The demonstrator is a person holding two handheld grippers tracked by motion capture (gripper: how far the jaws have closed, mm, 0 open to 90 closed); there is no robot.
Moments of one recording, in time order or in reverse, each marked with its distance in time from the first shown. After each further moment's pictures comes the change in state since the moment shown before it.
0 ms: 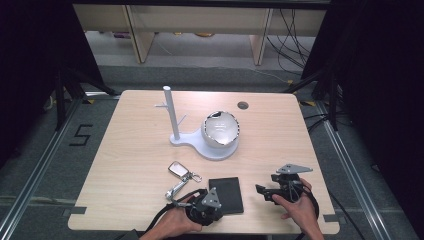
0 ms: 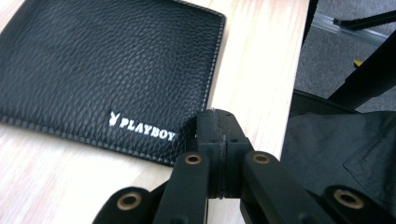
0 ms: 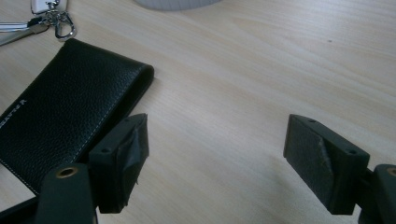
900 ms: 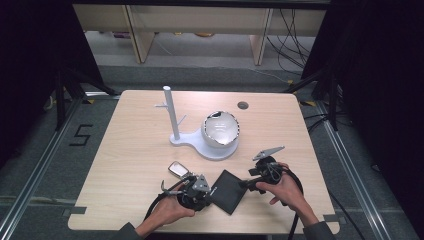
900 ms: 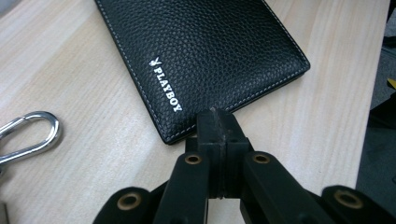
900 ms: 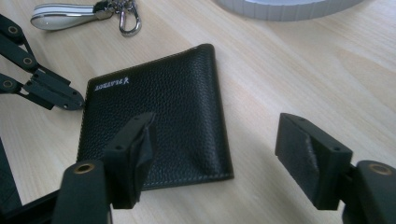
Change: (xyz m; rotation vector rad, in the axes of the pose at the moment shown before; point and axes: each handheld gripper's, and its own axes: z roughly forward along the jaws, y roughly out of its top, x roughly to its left) left arm 0.037 -0.005 -0.011 0.010 0.085 -0.062; right arm 0.018 0.058 0.039 0.213 0.207 -0.124
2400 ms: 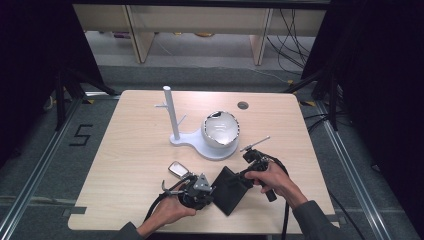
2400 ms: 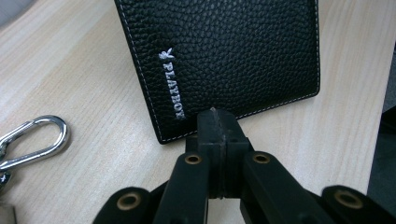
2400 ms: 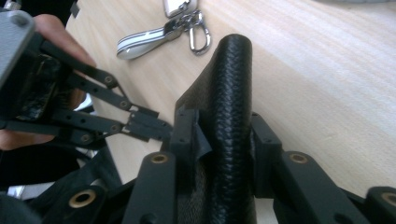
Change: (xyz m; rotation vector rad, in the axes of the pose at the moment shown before) left arm 0.000 0.002 0.001 0.005 0.018 0.006; right arm 0.003 0.035 0.022 0.125 0.315 0.198
